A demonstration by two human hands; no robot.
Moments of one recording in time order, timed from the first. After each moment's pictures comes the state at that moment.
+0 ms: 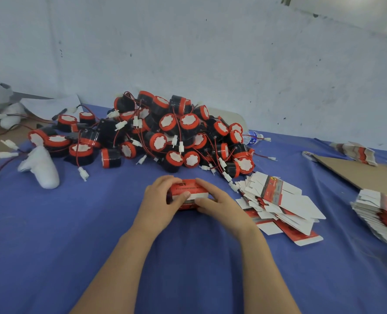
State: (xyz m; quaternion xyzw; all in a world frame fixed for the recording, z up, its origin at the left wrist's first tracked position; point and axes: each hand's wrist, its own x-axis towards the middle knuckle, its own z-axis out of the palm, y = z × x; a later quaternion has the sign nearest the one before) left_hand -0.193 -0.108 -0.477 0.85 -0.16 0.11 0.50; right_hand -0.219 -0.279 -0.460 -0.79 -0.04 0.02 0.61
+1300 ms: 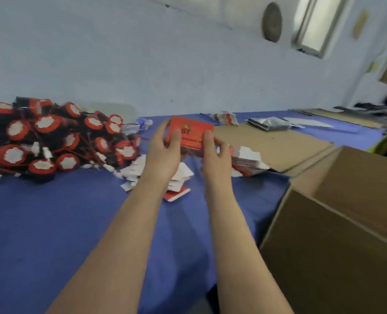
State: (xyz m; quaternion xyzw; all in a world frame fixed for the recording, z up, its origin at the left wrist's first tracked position) left_hand -0.315 -0.315 -0.340 0.59 -0.25 -0.06 0.77; right_hand -0.377 -0.380 -0.346 -0.61 0.25 -0.44 0.61
